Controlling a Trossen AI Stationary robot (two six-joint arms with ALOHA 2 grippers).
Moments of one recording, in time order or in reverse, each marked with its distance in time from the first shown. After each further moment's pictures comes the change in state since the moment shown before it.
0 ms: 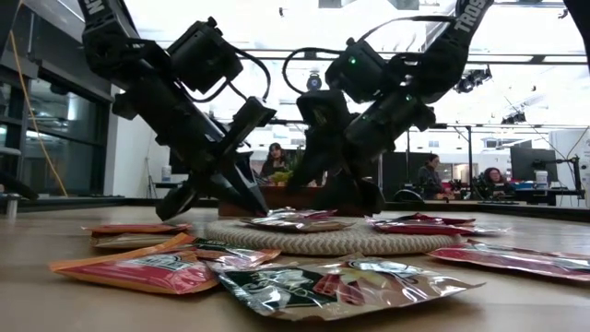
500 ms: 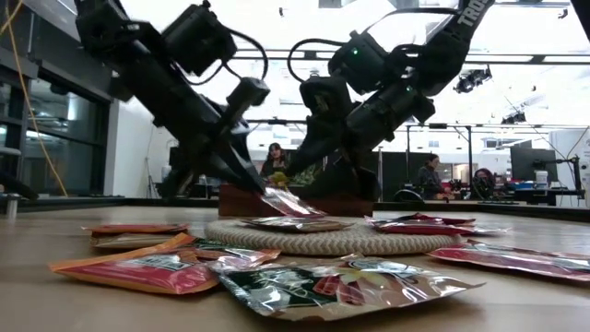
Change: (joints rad) left arm 0.000 -0.101 0.000 -0.085 -0.032 0.081; right arm -0.026 -0.049 0.000 -0.017 -0.016 -0.018
